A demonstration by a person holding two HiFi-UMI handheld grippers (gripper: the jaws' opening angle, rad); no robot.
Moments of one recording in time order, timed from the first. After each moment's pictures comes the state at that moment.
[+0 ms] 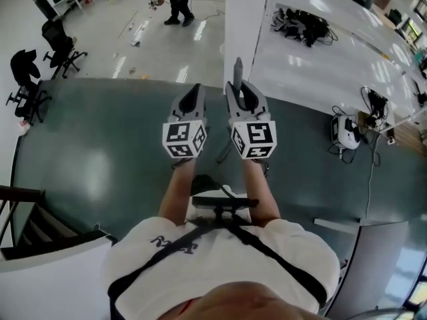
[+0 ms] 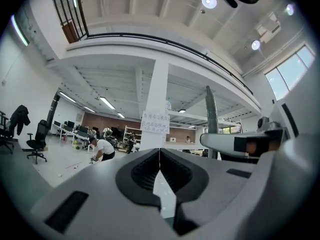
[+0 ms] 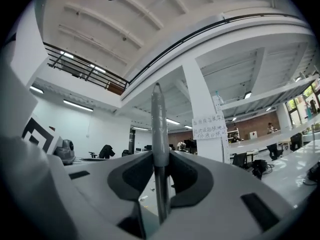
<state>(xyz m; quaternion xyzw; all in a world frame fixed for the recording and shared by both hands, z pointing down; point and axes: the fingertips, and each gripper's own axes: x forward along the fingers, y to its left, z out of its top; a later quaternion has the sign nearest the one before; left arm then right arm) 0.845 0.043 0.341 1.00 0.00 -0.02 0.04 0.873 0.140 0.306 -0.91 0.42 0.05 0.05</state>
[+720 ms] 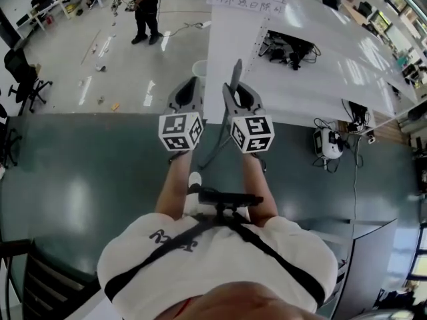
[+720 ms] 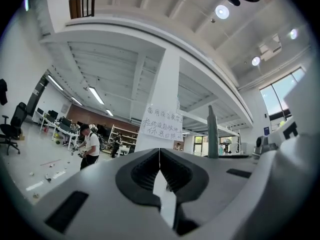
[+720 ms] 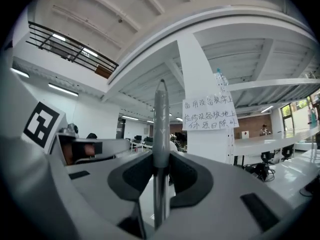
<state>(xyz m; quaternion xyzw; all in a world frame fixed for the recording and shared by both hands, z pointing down) 1.117 -0.062 0.338 0.99 0.08 -0.04 0.09 1.131 0.038 0.341 -0.93 0.37 0.01 0.00</state>
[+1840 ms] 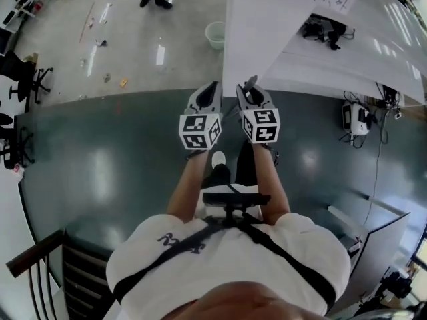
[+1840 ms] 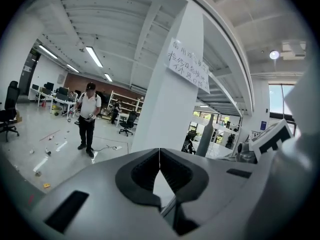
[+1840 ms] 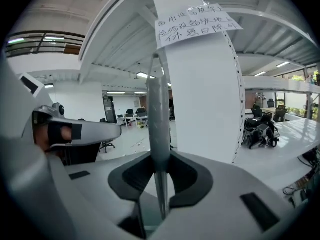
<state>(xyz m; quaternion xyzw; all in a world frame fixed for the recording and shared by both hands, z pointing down) 1.273 -0.110 0.524 0.97 0.12 0.15 0.11 1.297 -0.028 0.561 -0.92 0.32 -0.22 0.01</state>
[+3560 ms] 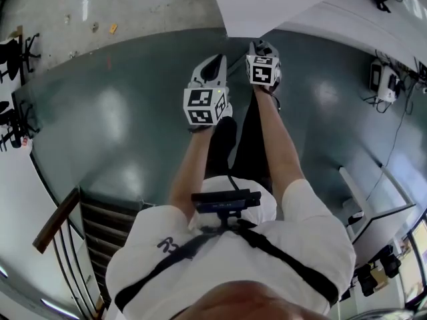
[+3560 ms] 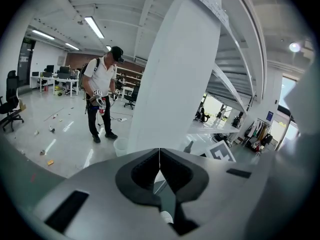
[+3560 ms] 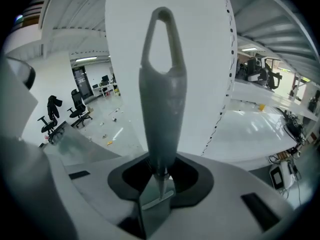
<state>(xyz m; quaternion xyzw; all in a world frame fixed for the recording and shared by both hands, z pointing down) 1.328 -0.077 0.756 0.94 0.11 0.30 0.11 1.401 0.032 0.913 -0.88 0.20 -0.42 -0.03</state>
